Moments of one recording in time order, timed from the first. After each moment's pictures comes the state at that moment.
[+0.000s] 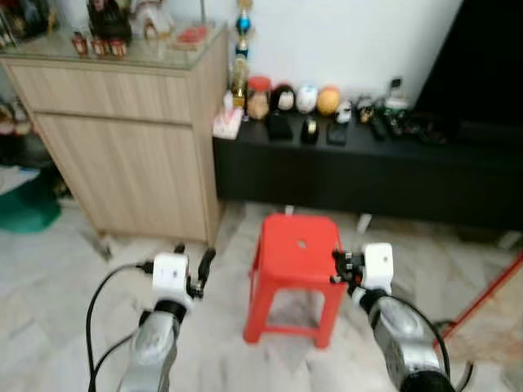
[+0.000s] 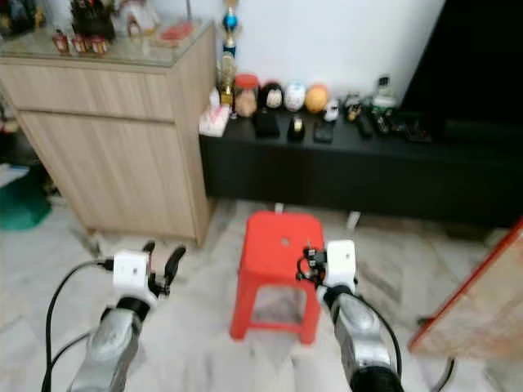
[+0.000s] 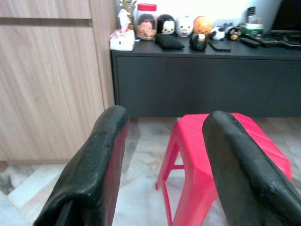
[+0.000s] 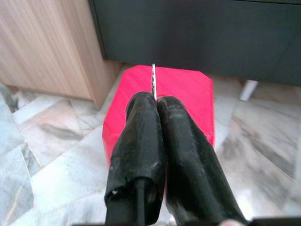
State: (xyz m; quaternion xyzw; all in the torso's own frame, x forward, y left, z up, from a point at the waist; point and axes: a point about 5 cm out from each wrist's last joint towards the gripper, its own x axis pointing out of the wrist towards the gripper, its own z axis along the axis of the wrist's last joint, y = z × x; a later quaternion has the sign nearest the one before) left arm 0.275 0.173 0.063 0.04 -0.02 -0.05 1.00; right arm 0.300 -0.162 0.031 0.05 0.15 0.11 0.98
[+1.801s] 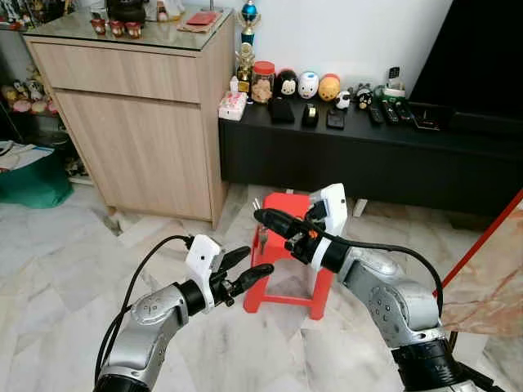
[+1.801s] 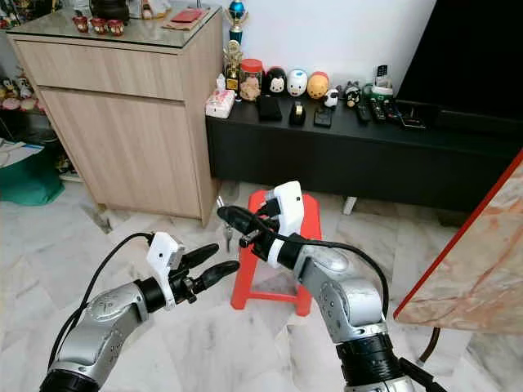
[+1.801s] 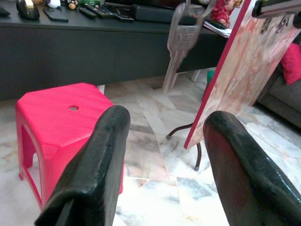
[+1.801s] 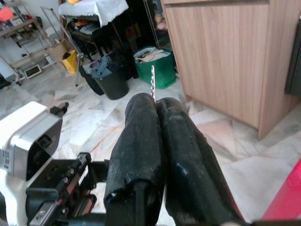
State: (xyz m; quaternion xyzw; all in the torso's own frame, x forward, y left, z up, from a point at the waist) left arm 0.280 0.131 0.097 -0.03 0.05 -0.41 0.91; right arm 0.303 -0.079 0.148 0.15 0.10 0.44 0.88
